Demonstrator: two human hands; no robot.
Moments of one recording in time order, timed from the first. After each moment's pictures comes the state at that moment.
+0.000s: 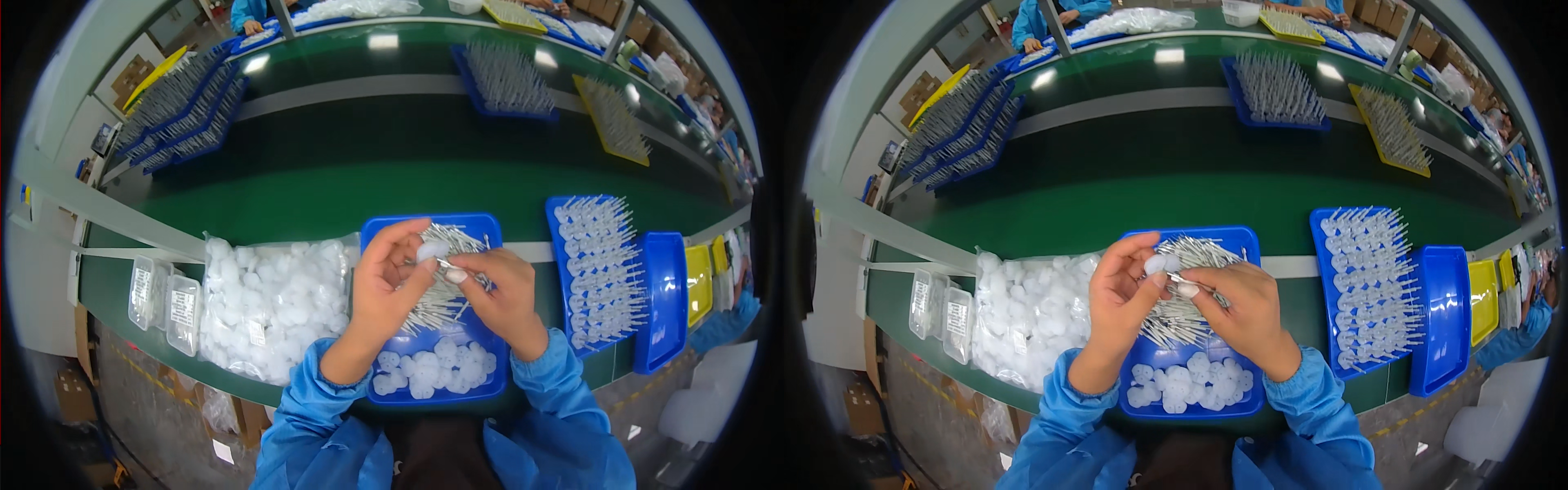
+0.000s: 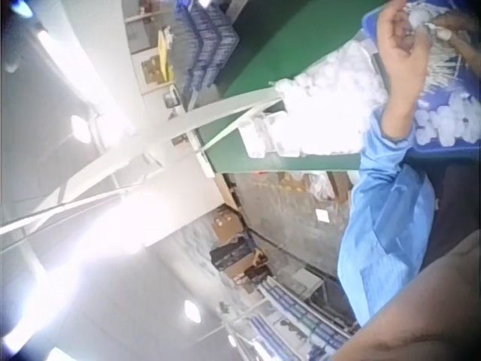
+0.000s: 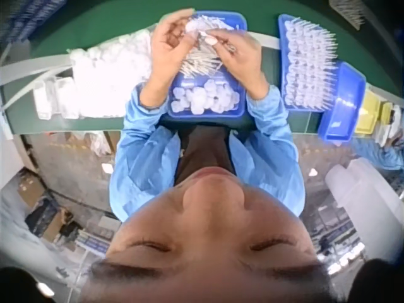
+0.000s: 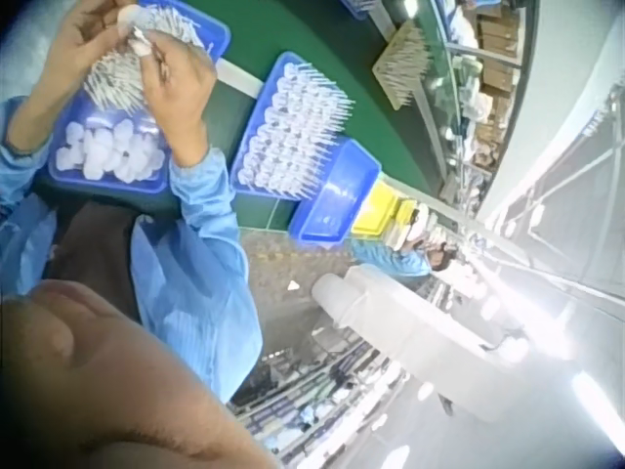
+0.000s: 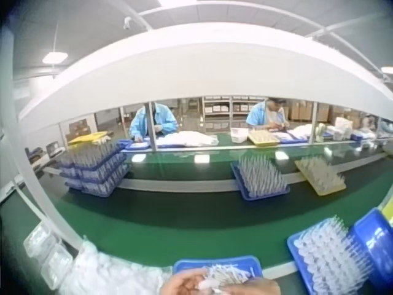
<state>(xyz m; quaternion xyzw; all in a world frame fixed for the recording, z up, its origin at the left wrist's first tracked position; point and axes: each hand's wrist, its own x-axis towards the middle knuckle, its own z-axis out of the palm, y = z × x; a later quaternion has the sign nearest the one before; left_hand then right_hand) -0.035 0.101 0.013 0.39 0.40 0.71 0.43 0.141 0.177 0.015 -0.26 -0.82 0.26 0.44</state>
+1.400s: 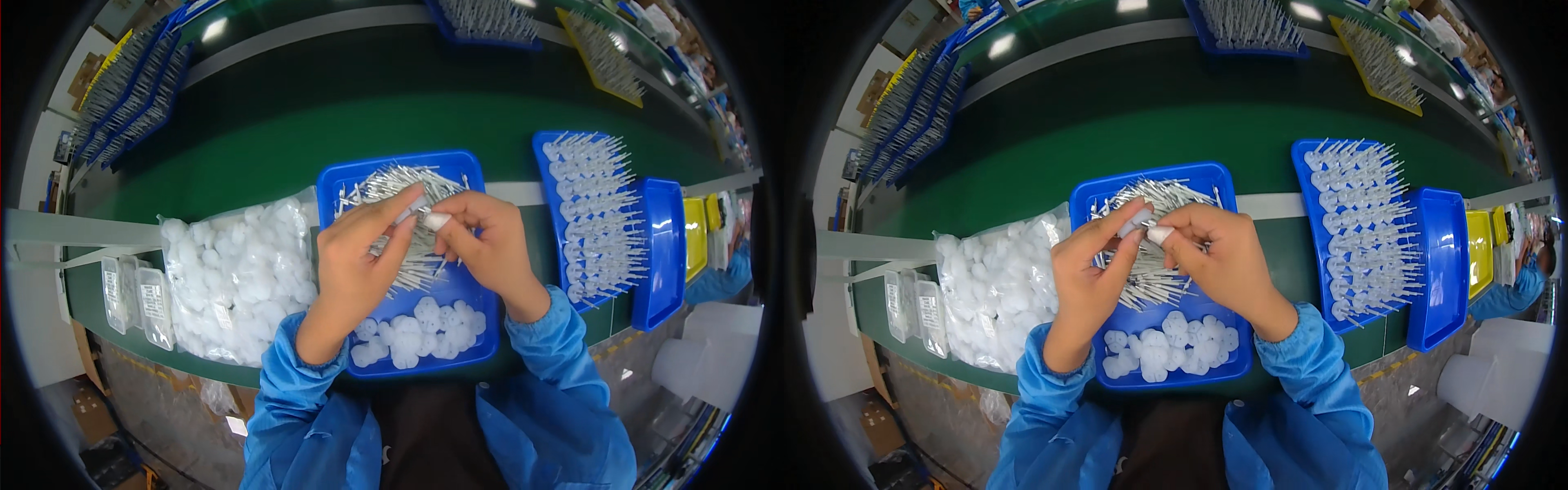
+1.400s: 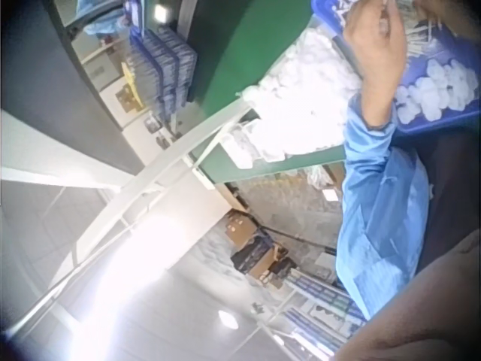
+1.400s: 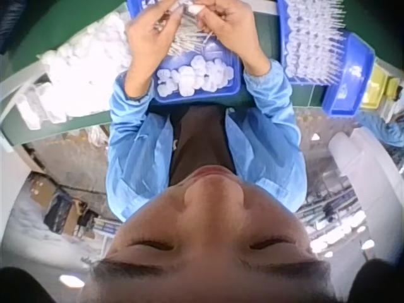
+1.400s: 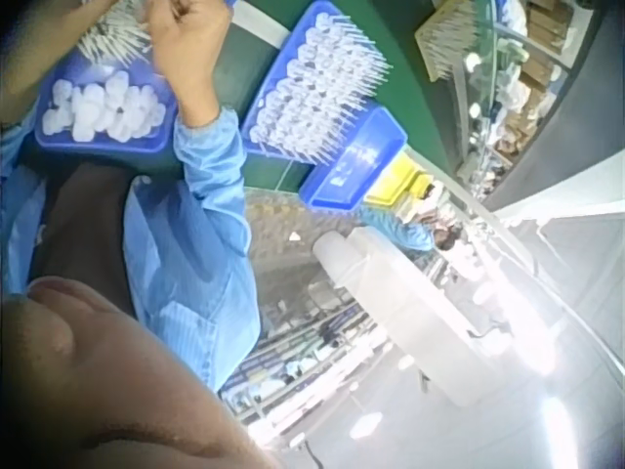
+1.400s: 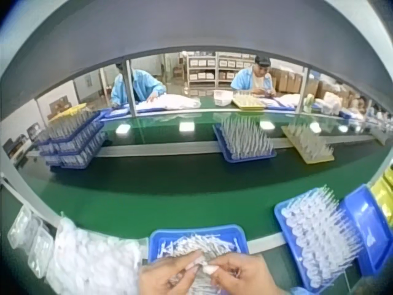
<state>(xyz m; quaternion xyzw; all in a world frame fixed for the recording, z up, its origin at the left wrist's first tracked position) -0.034 0.106 -0.007 0.60 0.57 0.53 0.19 0.153 0.179 -0.001 -0.35 -0.66 0.58 0.33</state>
